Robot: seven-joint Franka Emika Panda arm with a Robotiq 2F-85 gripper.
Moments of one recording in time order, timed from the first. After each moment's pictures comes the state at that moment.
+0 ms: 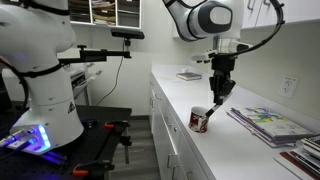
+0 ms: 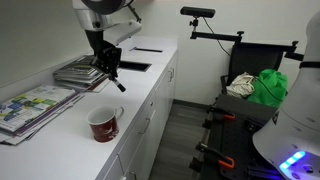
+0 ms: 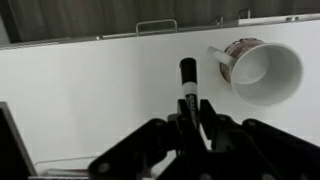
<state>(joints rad) 0.11 0.23 0.02 -2.13 -0.21 2.38 0.19</state>
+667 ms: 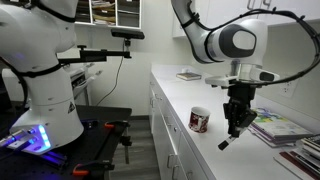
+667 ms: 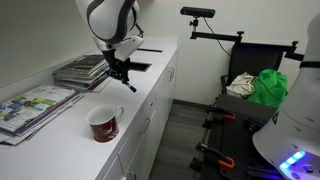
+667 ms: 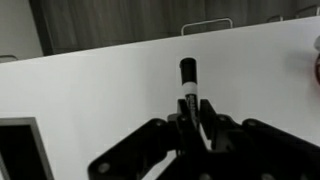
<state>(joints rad) 0.09 0.47 -0.08 -1.96 -0.30 2.35 0.19</state>
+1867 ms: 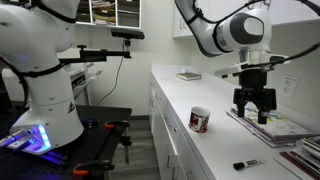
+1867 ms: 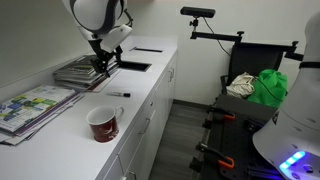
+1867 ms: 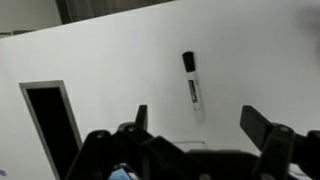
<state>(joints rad) 0.14 0.48 -0.10 -1.84 -0.39 2.30 0.27</state>
